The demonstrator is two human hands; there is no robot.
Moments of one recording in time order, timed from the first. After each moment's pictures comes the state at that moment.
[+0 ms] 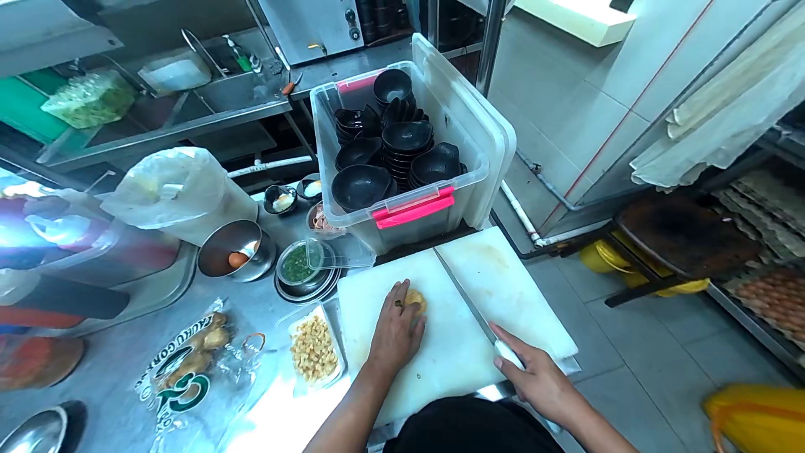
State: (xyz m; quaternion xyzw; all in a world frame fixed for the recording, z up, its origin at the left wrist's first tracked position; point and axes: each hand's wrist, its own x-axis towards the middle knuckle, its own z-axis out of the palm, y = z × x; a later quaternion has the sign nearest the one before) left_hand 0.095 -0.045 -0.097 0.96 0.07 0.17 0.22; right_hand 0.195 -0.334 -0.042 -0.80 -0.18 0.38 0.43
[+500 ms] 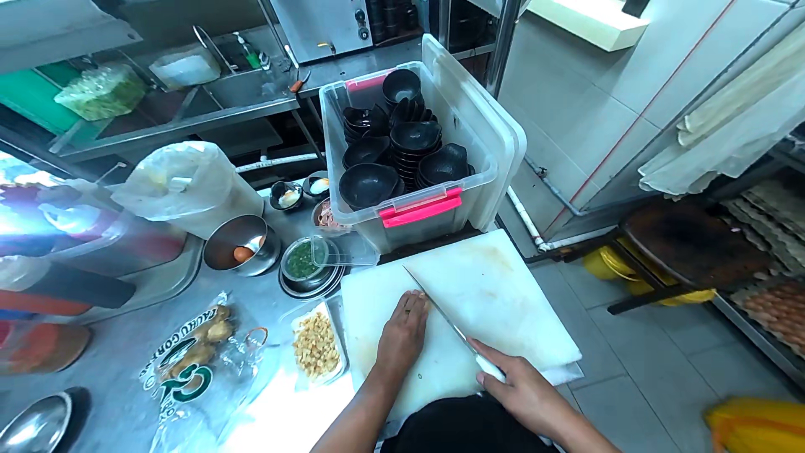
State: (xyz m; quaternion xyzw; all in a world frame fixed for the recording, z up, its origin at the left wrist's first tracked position) left_hand 0.096 -0.062 -0.109 0.94 0.09 0.25 0.20; right_hand 0.185 -0.306 -0.020 -0.81 -0.29 0.41 0.31
